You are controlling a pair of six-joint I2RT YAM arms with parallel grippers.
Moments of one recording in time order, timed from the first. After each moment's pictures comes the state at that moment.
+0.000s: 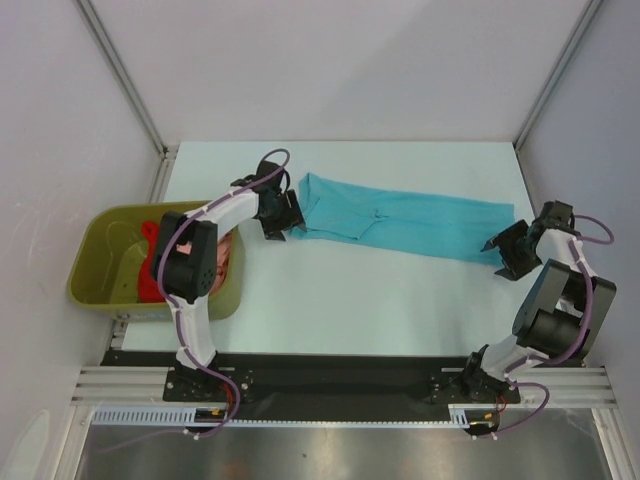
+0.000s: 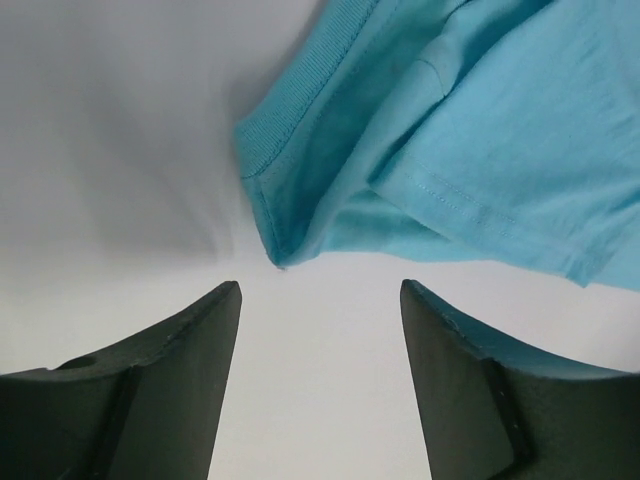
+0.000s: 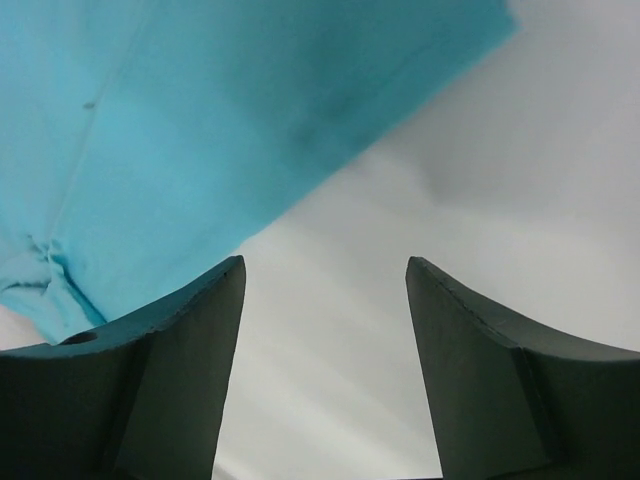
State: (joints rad) left arm -0.33 1.98 1.43 -0.59 0.14 -0.64; right arm -0.46 1.54 0.97 -0.59 -0.24 0.59
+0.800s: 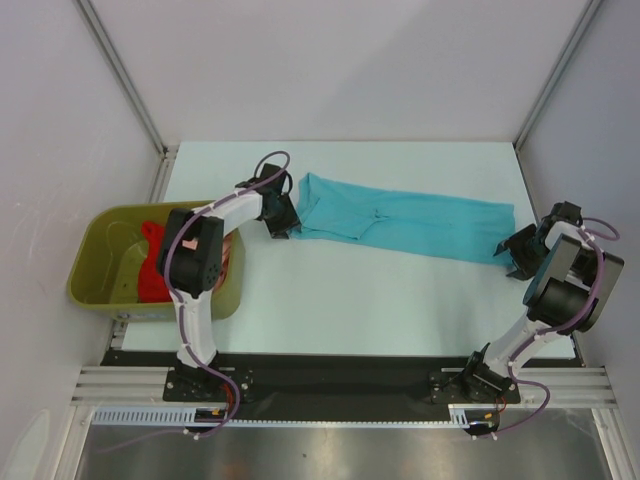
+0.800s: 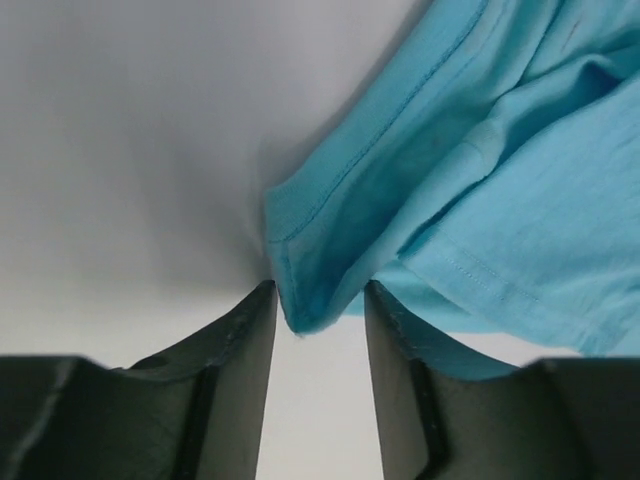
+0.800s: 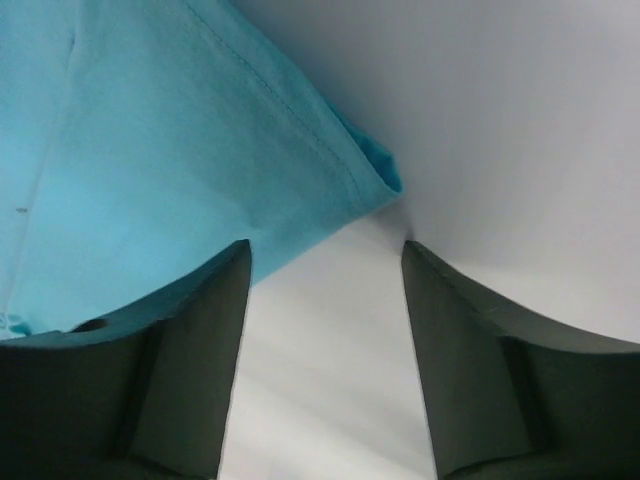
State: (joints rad) left arm -0.33 2.04 1.43 -0.53 0.07 -0.73; right arm -0.55 1.75 1.07 -0.55 -0.17 0.52
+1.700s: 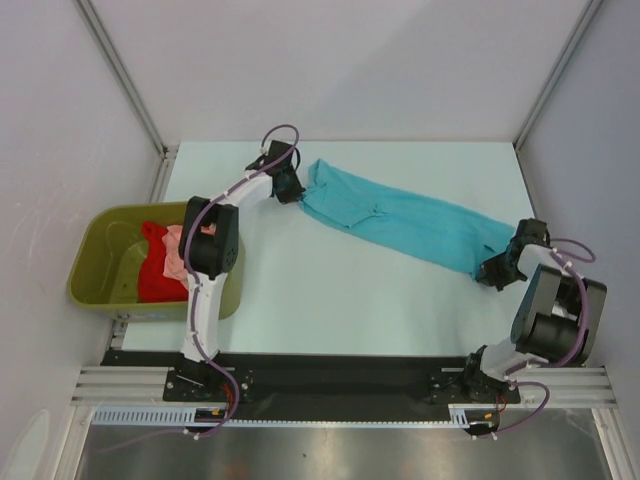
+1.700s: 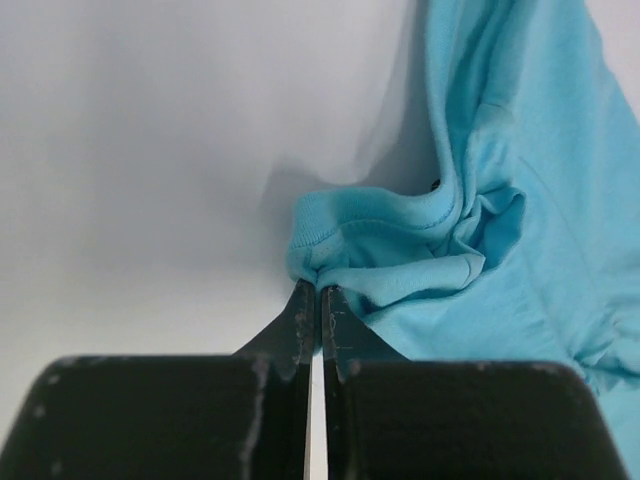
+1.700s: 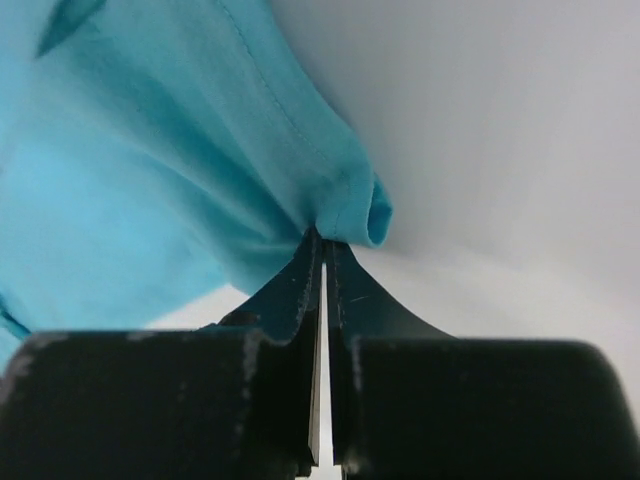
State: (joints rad) left arm -0.32 2.26 1.78 -0.45 -0.02 -0.68; right arm -0.43 1.58 0.83 -0.43 -0.10 0.73
